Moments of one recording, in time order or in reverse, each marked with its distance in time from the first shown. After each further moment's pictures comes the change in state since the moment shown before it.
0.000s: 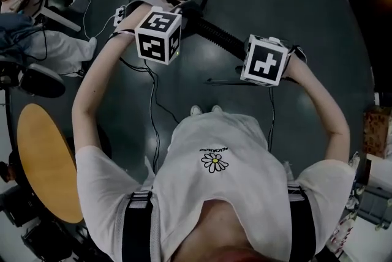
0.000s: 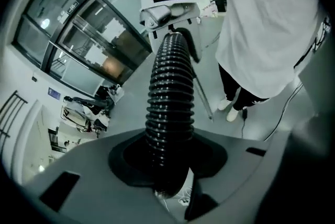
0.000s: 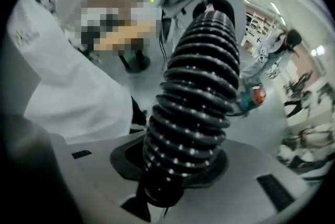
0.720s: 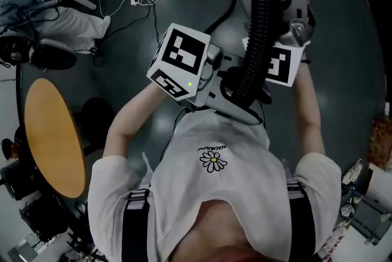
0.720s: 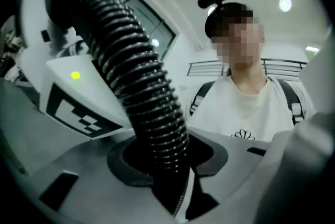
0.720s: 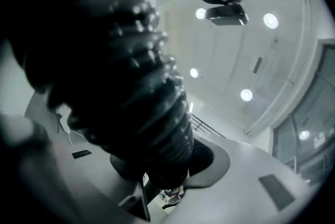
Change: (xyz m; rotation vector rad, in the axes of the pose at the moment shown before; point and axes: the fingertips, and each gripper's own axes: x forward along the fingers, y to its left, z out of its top) left arm -0.143 -0.082 0.255 -0.698 -1.181 -0.743; right arm -0.228 -0.046 0.130 -0.445 -1.097 -1.406
